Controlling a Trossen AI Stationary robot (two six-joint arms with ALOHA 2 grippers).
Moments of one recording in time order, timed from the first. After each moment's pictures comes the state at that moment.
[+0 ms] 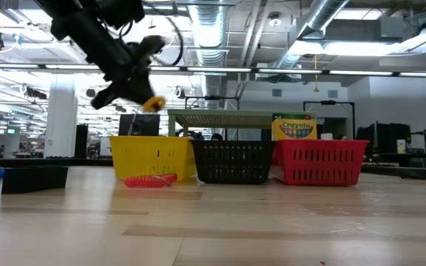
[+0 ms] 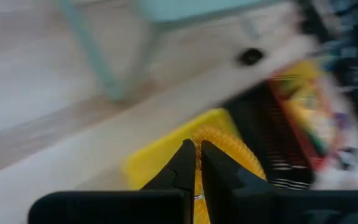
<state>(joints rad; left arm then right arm) 0.15 1.22 0.67 -0.19 -0.19 -0.89 0.27 1.25 1.44 -0.18 0.58 0.81</state>
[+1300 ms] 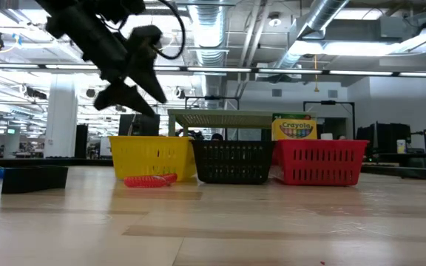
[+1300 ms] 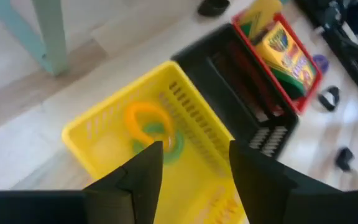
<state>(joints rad) 0.04 1.25 0.68 -0.17 -0.14 -0.81 0.30 1.26 1.44 -0.19 0.60 0.80</state>
